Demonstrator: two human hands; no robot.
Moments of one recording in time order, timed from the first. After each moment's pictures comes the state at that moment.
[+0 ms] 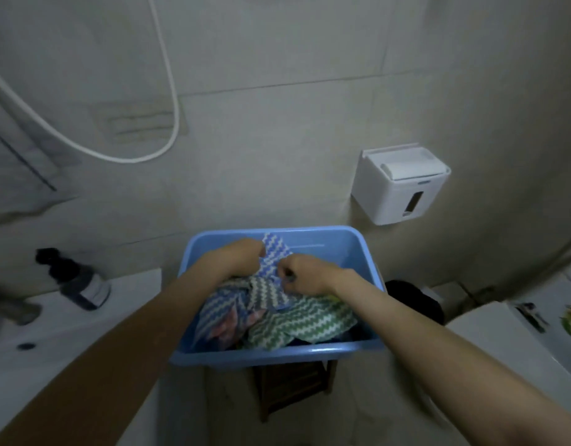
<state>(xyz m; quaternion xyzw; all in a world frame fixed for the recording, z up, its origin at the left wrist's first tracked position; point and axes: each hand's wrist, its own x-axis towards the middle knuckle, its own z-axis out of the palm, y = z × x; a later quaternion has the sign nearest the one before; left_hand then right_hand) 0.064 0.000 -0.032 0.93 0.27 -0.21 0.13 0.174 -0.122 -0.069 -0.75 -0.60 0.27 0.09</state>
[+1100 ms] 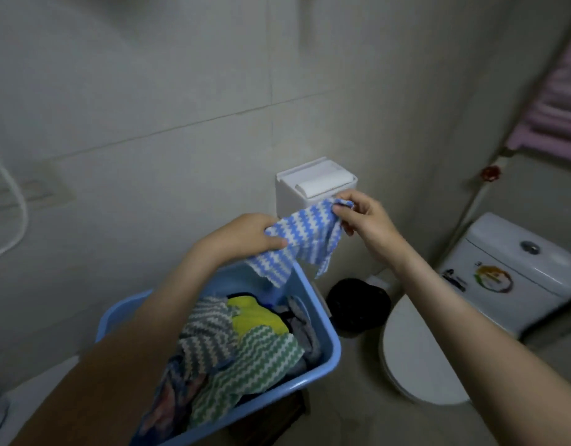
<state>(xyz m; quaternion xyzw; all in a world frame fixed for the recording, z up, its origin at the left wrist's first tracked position) 0.176 -0.050 0.052 0.96 0.08 -0.06 0.25 0.301 -0.239 0.016 -0.68 -0.30 0.13 0.65</state>
